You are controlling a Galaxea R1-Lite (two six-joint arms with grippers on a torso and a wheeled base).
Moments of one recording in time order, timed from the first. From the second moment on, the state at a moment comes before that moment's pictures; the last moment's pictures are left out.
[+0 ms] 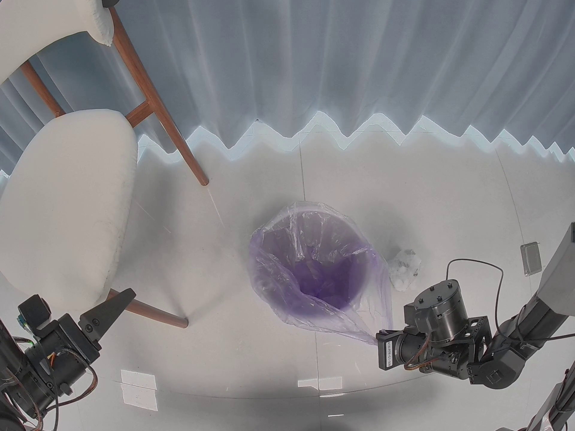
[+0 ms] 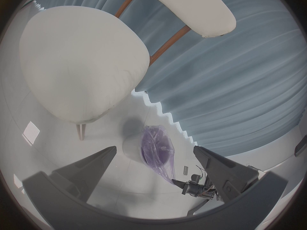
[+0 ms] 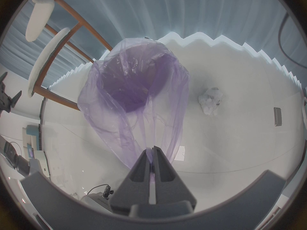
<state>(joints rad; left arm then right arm) -0.46 1.09 -0.02 -0.95 0.04 -0.83 0.54 1.93 -0.46 -0.72 -0.21 0.33</state>
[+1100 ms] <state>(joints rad) -0.46 1.09 -0.02 -0.91 0.05 -0.83 0.60 2.28 -0.71 -0.72 -0.21 0.33</state>
